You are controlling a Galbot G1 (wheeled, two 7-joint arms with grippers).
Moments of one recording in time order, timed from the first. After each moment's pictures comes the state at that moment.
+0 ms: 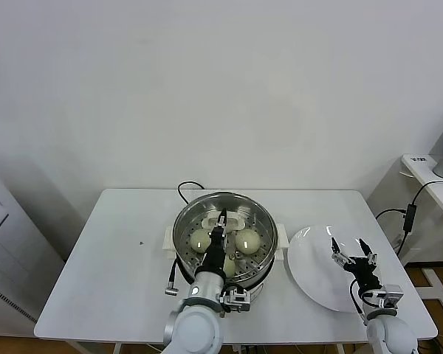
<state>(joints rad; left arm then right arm) 1.00 -1.32 0.24 -1.95 1.49 0.63 0.25 -1.22 1.27 0.78 1.41 0.40 0.15 -0.25</state>
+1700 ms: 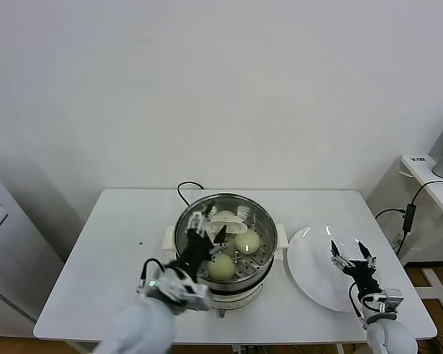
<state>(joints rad) 1.10 -1.18 -0.02 -2.20 0.77 0.41 0.29 -1.23 1.29 0.79 1.43 0.40 0.15 -0.27</state>
